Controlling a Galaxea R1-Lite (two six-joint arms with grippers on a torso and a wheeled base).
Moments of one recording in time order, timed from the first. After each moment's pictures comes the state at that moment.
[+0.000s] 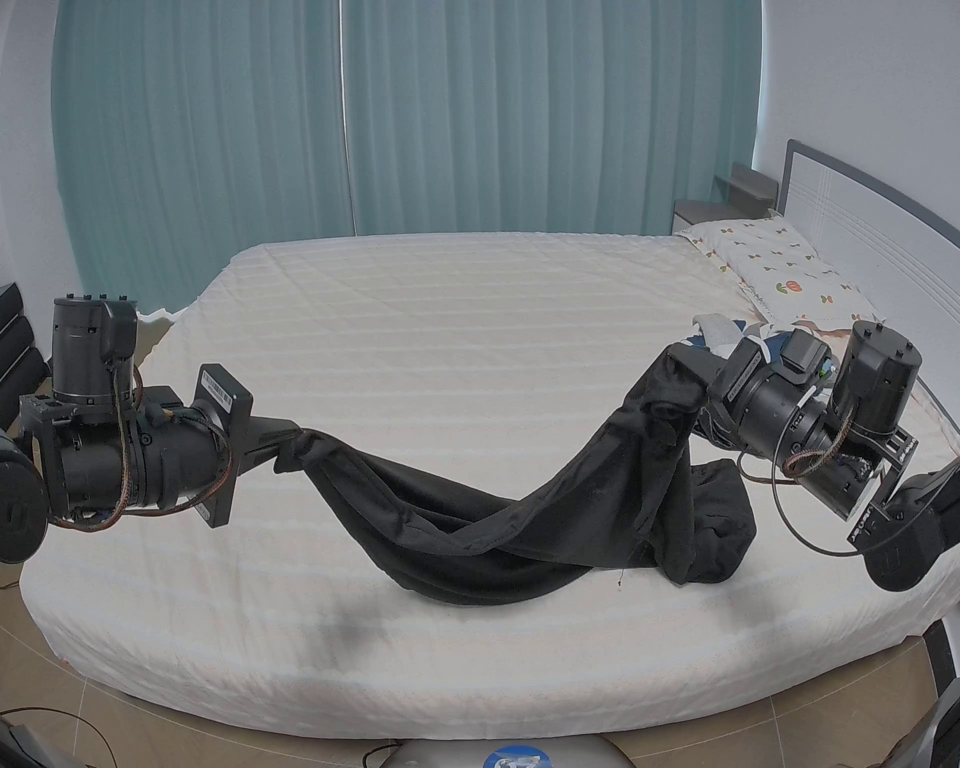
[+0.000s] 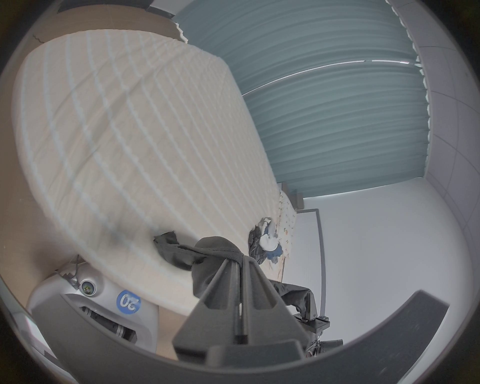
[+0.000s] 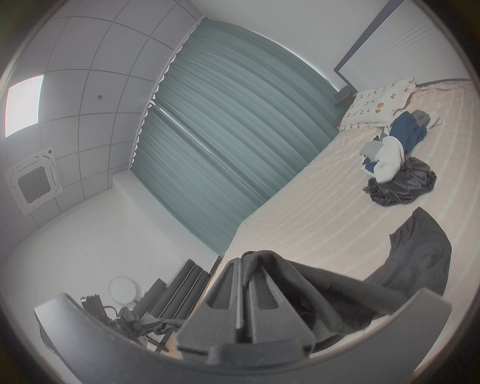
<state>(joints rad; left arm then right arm) -0.32 1.48 -0.81 -0.25 -0.20 -1.25 0.45 1.74 -0.66 -1.14 0.02 0.78</state>
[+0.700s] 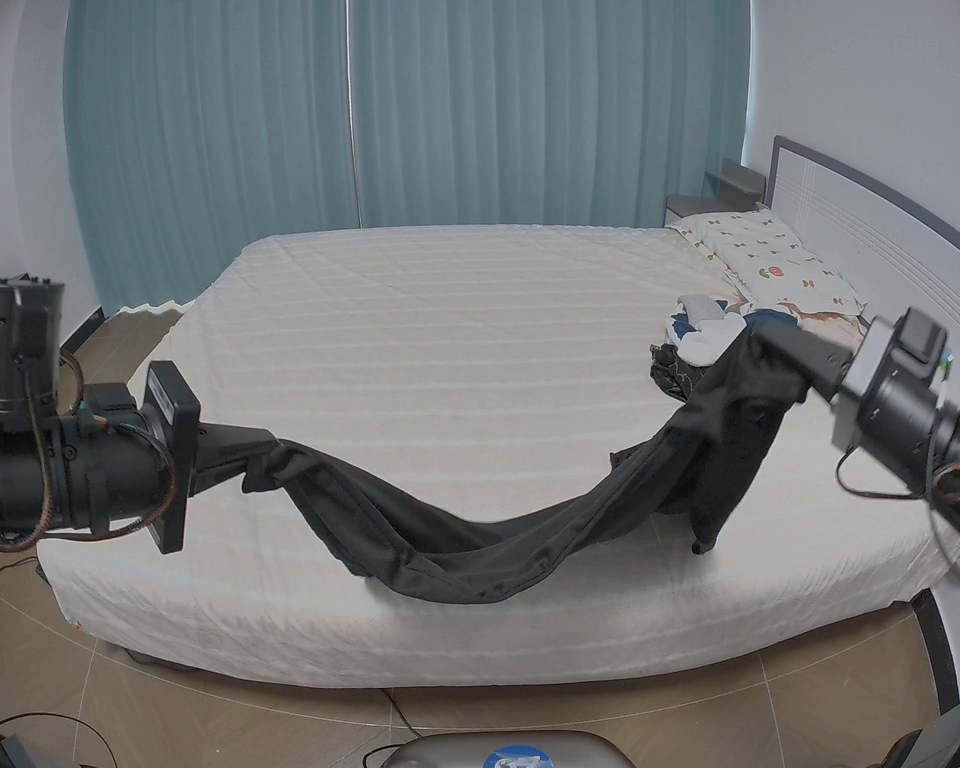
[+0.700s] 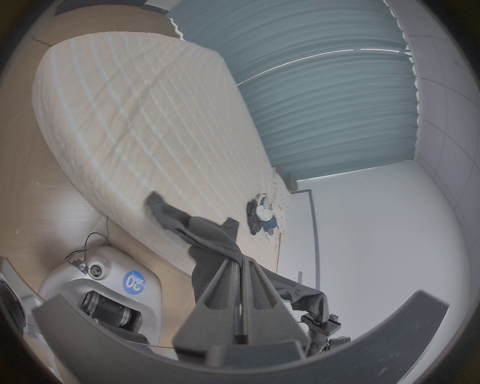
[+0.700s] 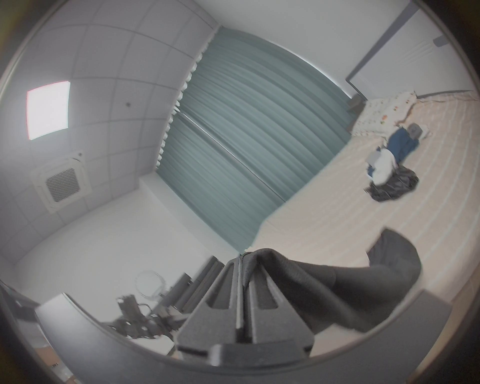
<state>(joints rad) -0.40 1.27 -0.84 -0.02 -0.20 -1.24 0.54 1.31 -0.58 -0.85 0.01 0.77</state>
